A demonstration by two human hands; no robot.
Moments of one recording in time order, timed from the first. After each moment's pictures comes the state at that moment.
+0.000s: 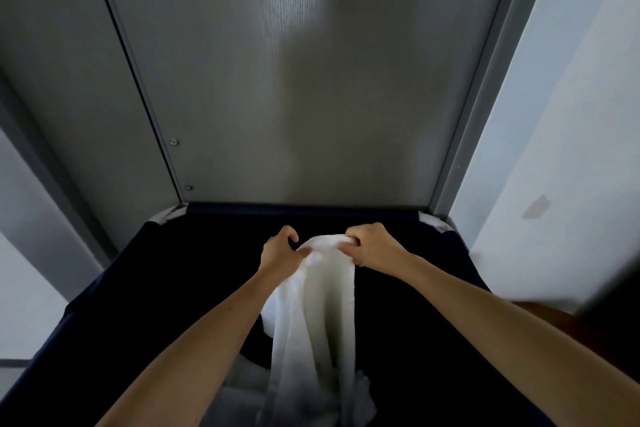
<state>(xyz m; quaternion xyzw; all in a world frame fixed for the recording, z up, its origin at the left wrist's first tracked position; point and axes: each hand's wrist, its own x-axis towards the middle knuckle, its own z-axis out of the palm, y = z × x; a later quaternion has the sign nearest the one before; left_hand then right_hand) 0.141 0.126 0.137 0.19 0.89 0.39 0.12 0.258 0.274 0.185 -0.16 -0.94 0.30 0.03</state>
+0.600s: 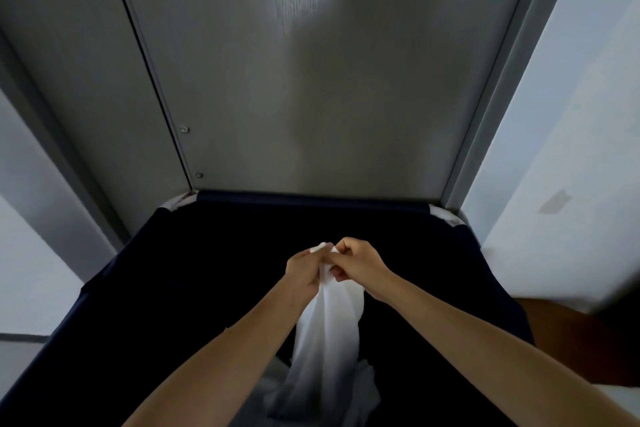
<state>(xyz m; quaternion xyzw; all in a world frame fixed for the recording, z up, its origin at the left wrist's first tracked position) 0.180 0.139 0.117 -0.06 0.57 0.74 0.35 0.258 0.223 0.153 -0.25 -0.76 0.60 0.06</state>
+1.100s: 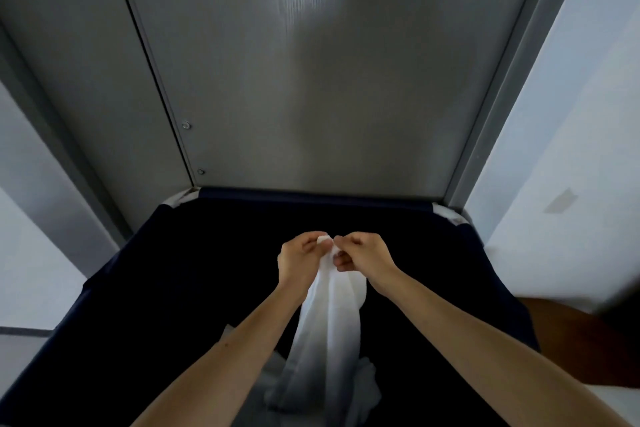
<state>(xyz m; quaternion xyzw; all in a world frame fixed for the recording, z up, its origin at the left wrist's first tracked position) 0.191 0.121 0.134 0.10 0.74 0.65 0.16 0.255 0.227 0.159 -0.28 -0.70 0.65 0.10</state>
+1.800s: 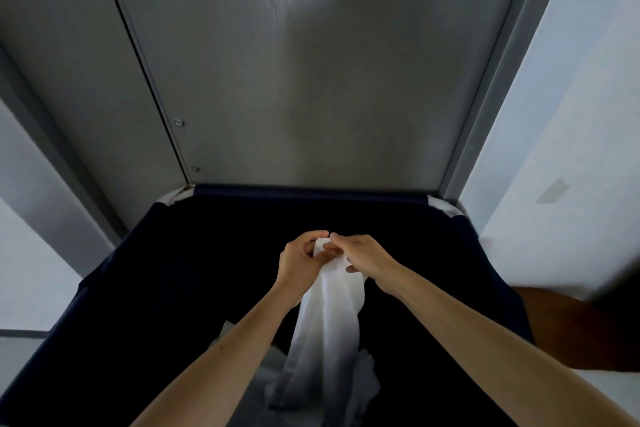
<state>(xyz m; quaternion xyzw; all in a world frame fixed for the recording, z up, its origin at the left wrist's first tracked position) 0.202 0.114 0.131 0.18 0.75 0.60 0.19 0.267 0.227 0.164 -0.25 -0.77 0.58 0.00</state>
